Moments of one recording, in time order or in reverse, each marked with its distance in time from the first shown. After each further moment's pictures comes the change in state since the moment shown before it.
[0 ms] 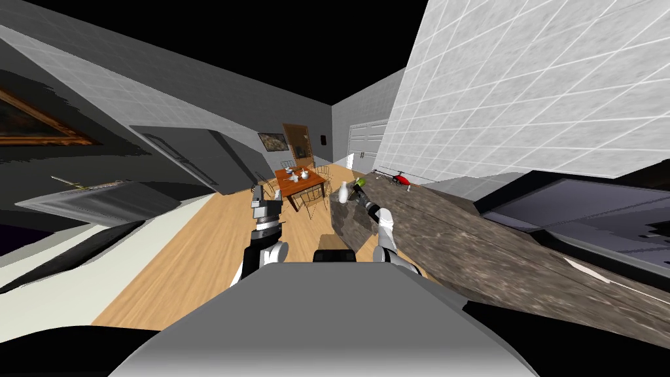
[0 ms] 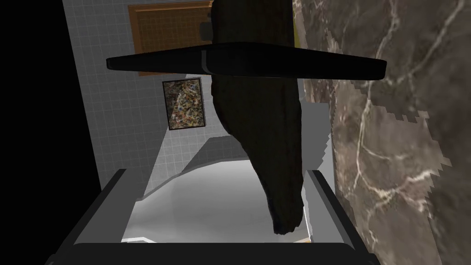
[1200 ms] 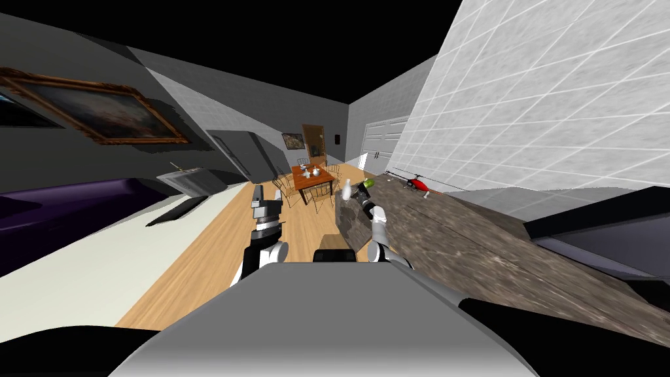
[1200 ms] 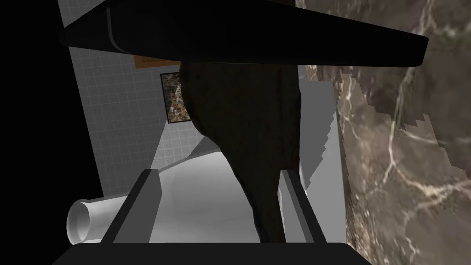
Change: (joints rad) left arm 0.000 0.000 0.000 0.000 0.000 0.000 0.000; right arm -0.075 0.066 -0.033 0.063 0.048 0.194 0.028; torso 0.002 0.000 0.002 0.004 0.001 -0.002
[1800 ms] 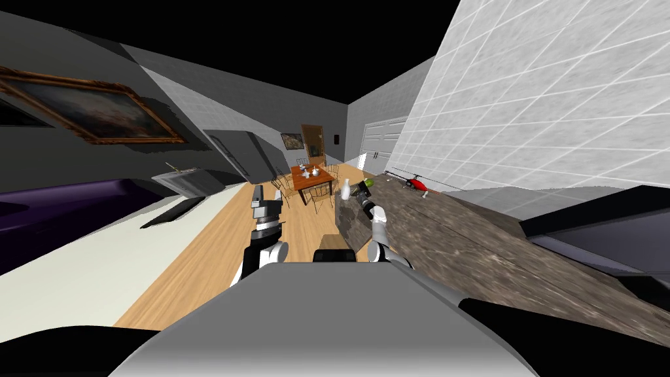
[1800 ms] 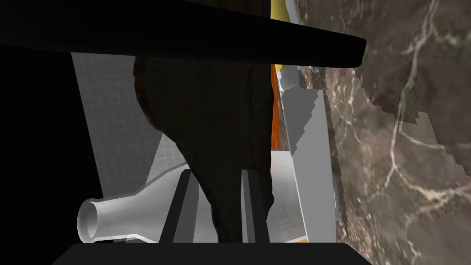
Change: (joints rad) left arm 0.000 0.000 0.000 0.000 0.000 0.000 0.000; right arm -0.001 -0.003 0.001 0.000 -0.002 -0.004 0.002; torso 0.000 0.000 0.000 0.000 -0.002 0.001
